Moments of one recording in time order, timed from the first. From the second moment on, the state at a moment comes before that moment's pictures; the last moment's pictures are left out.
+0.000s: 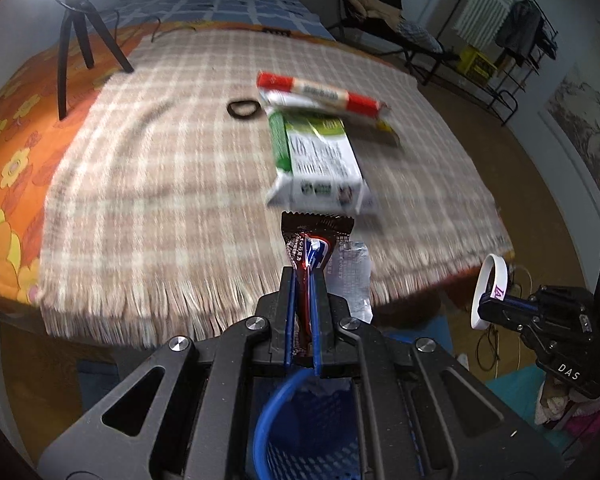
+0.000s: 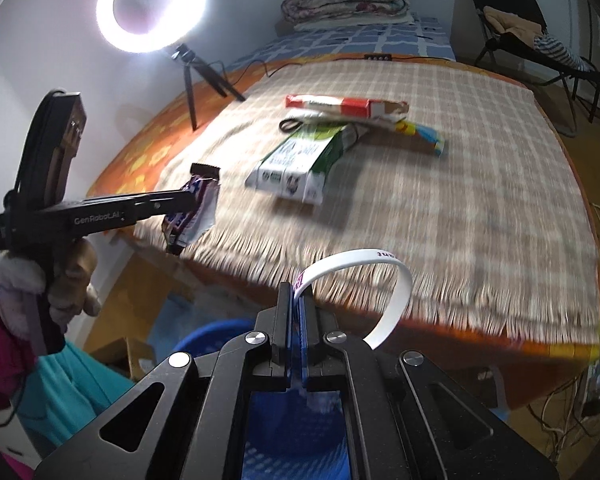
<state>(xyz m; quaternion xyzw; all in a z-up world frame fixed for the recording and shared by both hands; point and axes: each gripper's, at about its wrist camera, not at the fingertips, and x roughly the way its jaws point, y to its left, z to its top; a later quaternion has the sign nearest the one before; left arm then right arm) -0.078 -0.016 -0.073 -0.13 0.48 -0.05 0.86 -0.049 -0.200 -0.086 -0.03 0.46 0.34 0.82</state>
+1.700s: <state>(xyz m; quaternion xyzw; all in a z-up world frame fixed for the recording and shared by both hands) -0.145 -0.065 -0.181 -0.07 0.61 -0.08 0.79 -0.142 -0.197 -0.194 -0.06 0.60 0.32 0.73</state>
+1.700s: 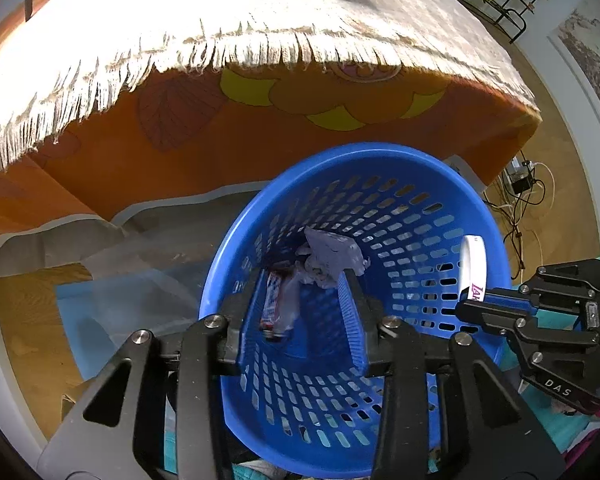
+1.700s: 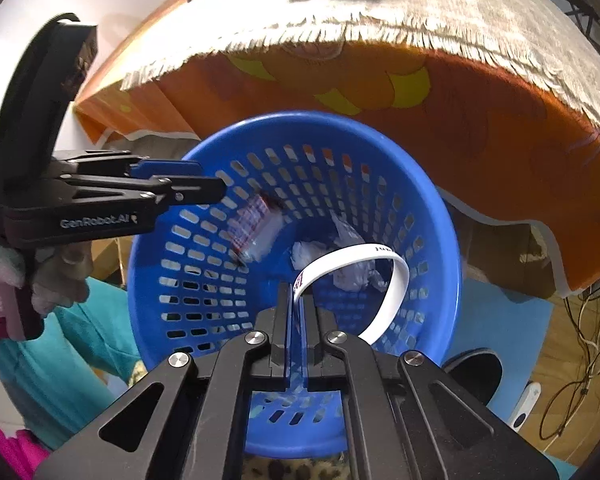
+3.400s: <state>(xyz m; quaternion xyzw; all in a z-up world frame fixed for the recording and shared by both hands) -0.027 -0.046 -0.082 -0.10 0.49 -0.02 0.87 0.037 -0.208 -0.056 -0.07 0.44 0.29 0.85</state>
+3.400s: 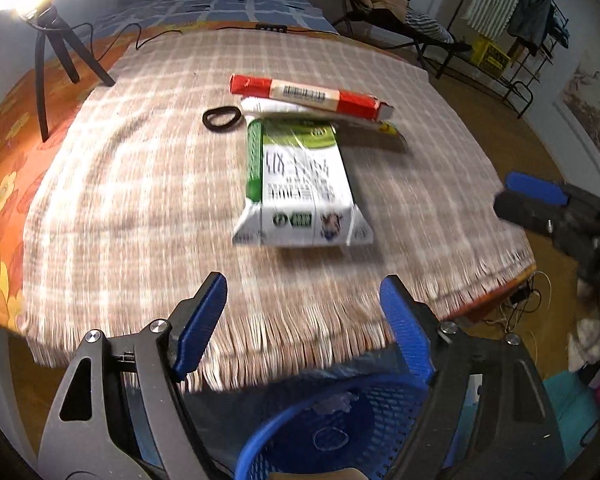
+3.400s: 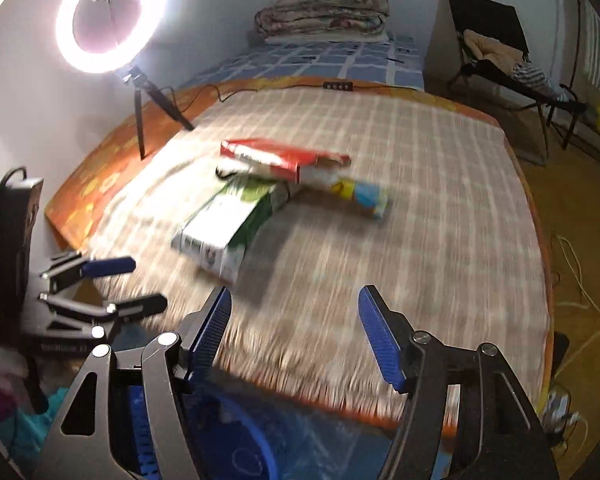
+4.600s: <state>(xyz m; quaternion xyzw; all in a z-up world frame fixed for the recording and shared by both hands) 0.064 -0.020 -0.123 -0.07 0.53 0.01 0.85 0.163 -0.124 -0.064 -0.05 0.45 0.35 0.82</state>
